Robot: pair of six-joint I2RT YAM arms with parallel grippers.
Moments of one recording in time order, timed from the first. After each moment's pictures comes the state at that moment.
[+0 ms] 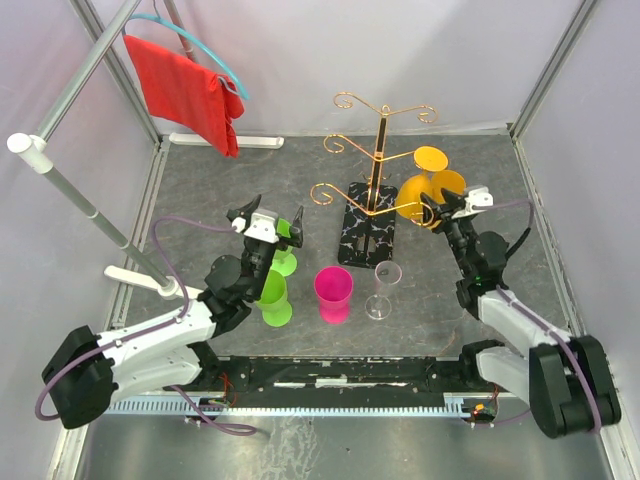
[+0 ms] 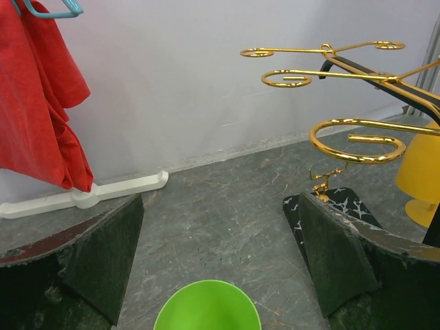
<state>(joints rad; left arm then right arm) -0.87 0.98 0.44 0.88 -0.55 0.28 0.20 1.12 0.35 0.99 -0.11 0.03</state>
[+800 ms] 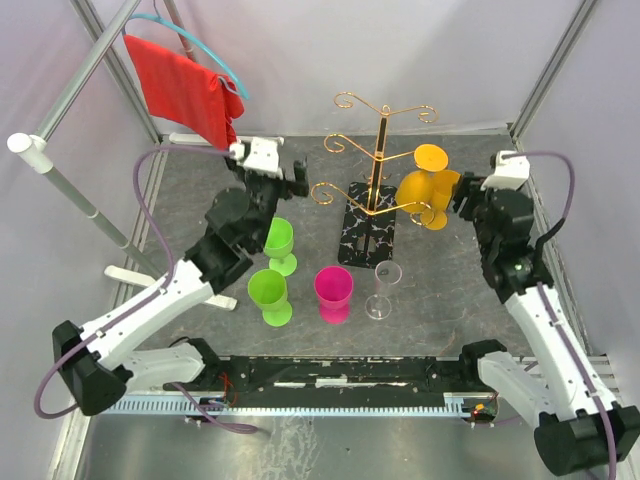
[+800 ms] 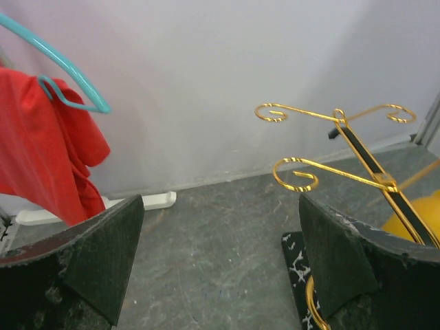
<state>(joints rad) -0.83 1.10 0.98 0.36 -0.59 0.17 0.20 0.84 0.80 -0.12 0.28 0.12</state>
